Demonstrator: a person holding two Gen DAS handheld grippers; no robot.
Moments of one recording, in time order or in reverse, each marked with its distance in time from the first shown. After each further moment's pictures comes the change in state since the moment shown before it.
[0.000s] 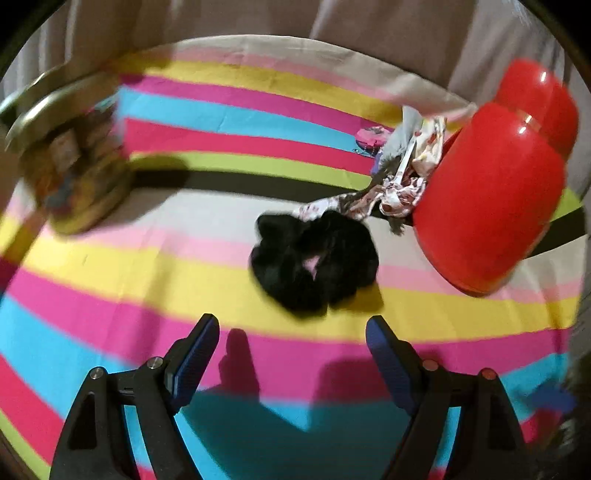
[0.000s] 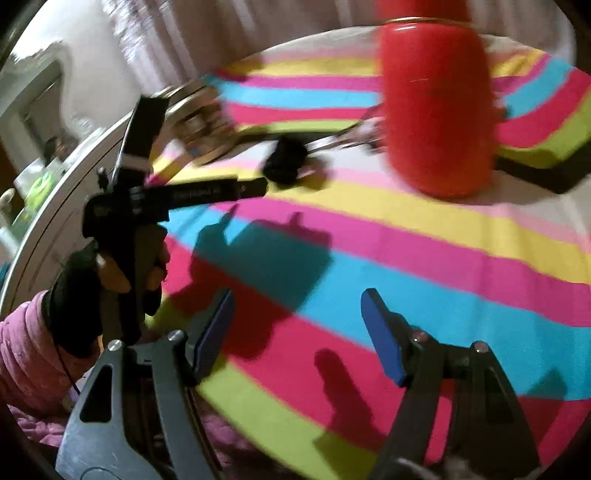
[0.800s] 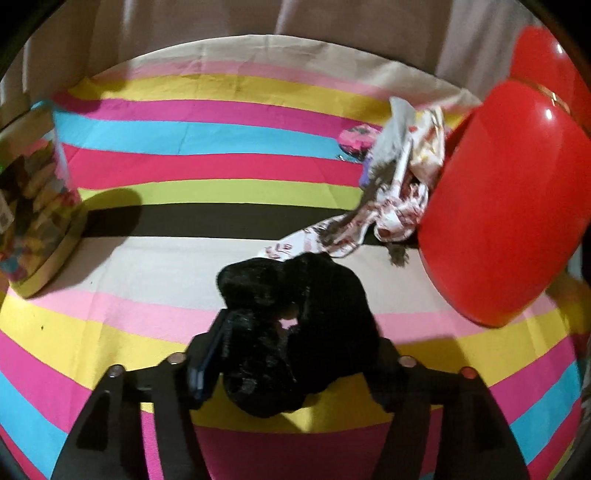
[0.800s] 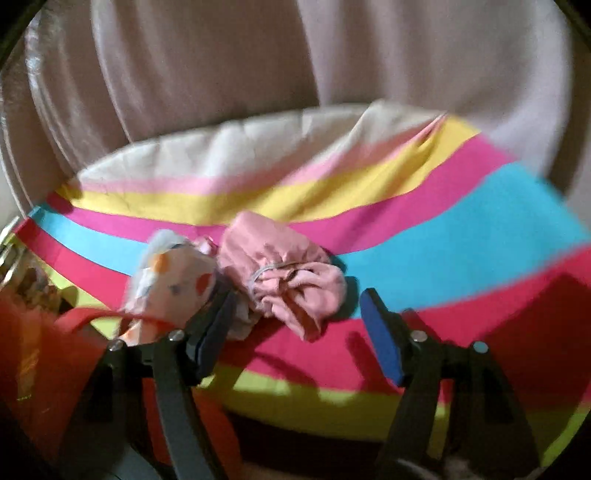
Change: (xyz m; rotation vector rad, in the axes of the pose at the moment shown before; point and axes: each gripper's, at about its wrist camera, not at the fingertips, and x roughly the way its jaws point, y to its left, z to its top) left arm 0.045 -0.018 0.027 0.097 -0.025 -0.017; right arm 0.112 -0.206 0.237 0.064 -0.085 -0.291
